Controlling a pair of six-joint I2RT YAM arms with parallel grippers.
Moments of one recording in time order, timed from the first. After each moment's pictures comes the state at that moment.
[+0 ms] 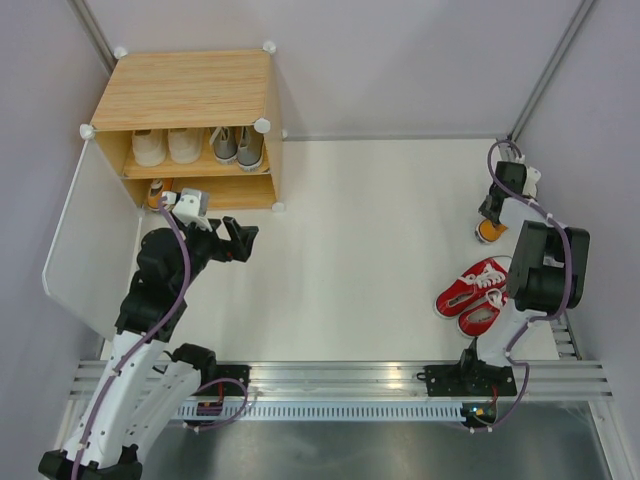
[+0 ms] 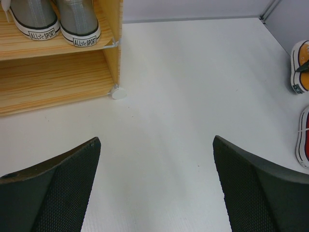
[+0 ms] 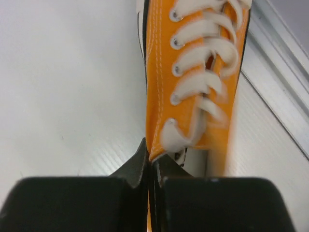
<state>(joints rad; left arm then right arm) -0.28 0.63 0.79 -0.34 0.12 -0.19 -0.22 1.81 1.14 -0.18 0.31 0.40</state>
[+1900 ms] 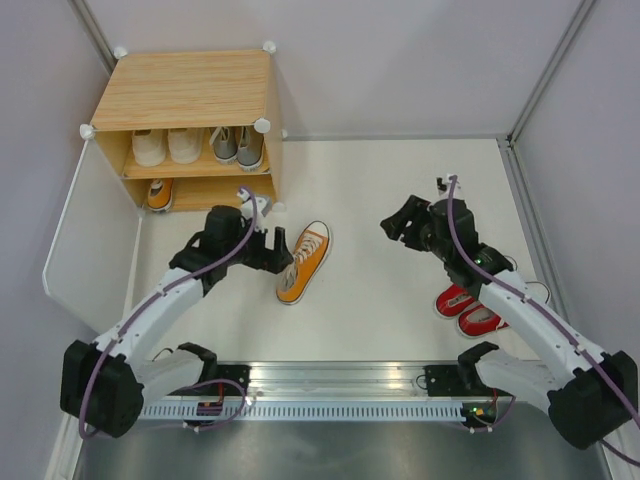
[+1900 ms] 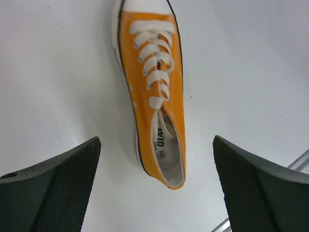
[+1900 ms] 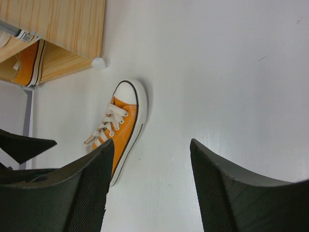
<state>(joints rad) -0.36 1.05 0.75 -0.33 0.27 -0.14 0.48 1.06 0.81 -0.22 0.05 0.73</state>
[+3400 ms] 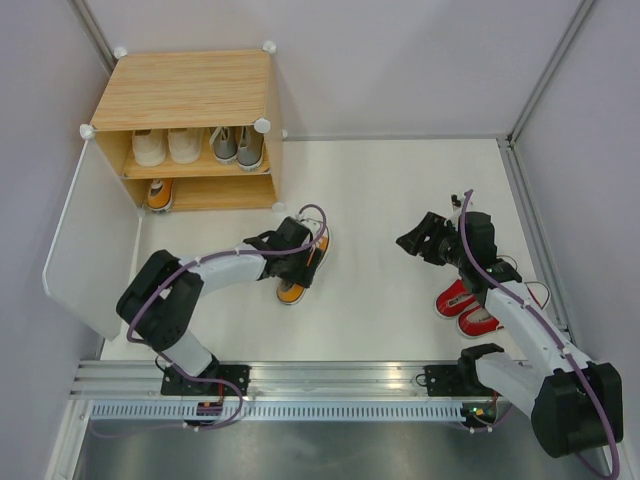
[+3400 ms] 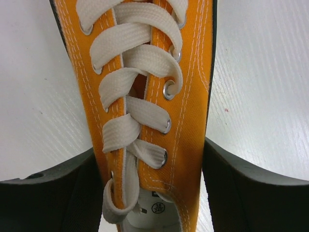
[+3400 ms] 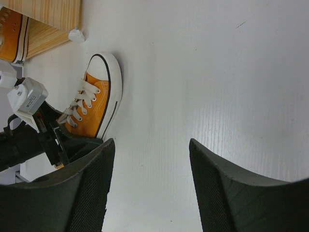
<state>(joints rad) -0.67 1.61 0.86 -0.28 -0.03 -0.19 0.20 1.00 0.59 -0.13 -0.28 0.62</state>
